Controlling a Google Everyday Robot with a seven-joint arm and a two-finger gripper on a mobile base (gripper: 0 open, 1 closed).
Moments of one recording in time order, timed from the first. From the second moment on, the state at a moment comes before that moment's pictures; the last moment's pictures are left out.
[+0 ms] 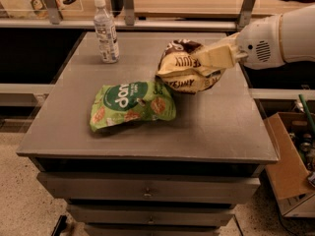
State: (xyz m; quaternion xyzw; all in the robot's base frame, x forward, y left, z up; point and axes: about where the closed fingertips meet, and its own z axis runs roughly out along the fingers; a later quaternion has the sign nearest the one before) arm 0.542 -0.116 0.971 -0.39 0.77 0.25 0.44
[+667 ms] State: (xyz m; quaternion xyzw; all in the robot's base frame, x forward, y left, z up) arm 0.548 -0.091 0.972 -0.41 0.74 0.31 0.44
